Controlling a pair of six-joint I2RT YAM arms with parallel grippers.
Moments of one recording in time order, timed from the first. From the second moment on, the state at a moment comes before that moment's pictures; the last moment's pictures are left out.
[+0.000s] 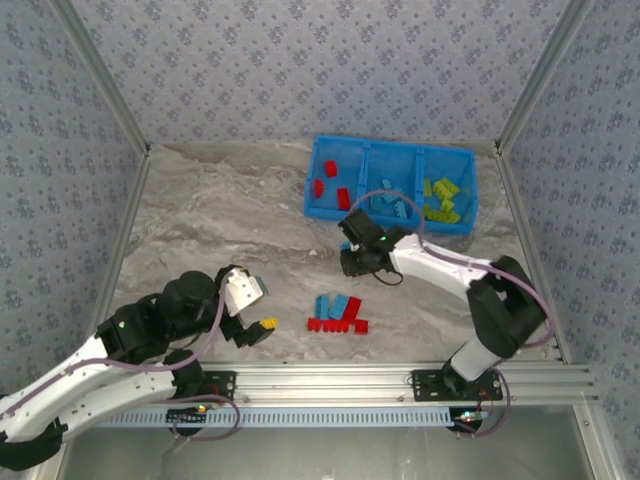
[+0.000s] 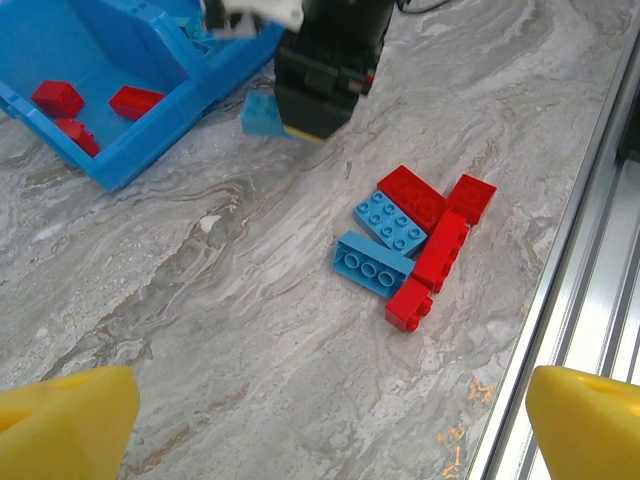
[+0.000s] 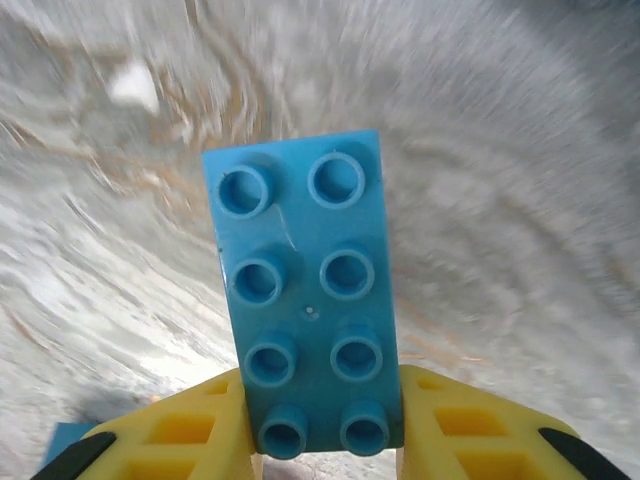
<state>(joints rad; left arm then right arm) -1.00 0.55 0.77 -0.81 -0.03 0.13 0.70 1.55 1.04 -0.58 0.09 0.40</state>
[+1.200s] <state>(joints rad) -0.71 0.46 0.70 -0.61 0.27 0.05 0.59 1.12 1.07 -0.72 0.14 0.61</state>
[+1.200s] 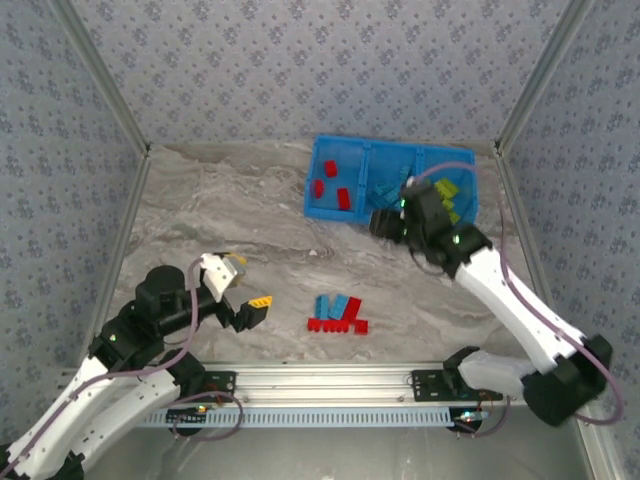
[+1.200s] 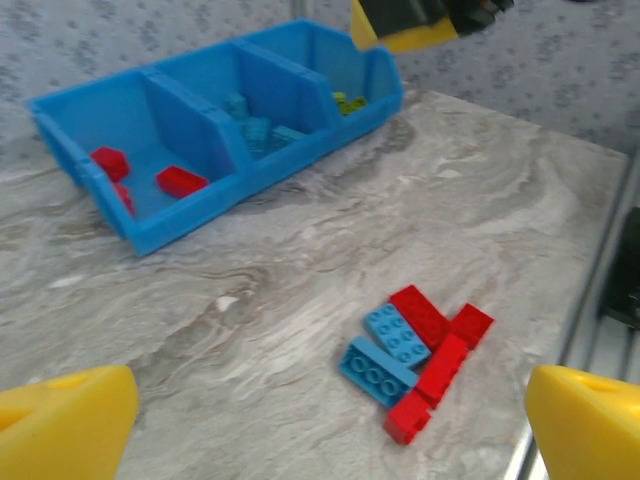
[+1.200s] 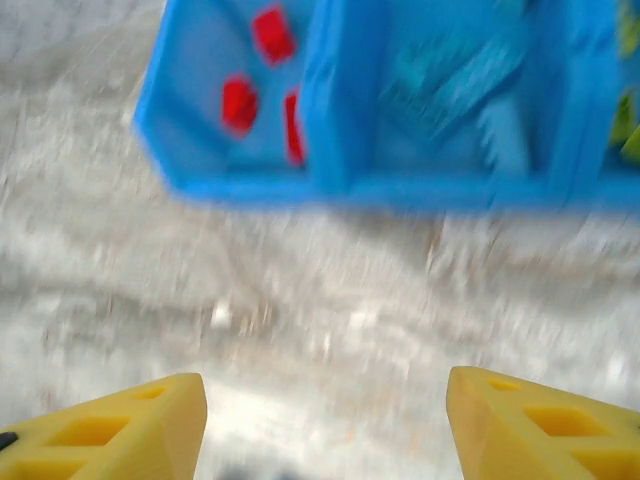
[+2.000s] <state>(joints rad) -0.73 0.69 0.70 -0.65 0.59 0.06 1.13 1.45 0.78 -0.75 0.15 1.00</state>
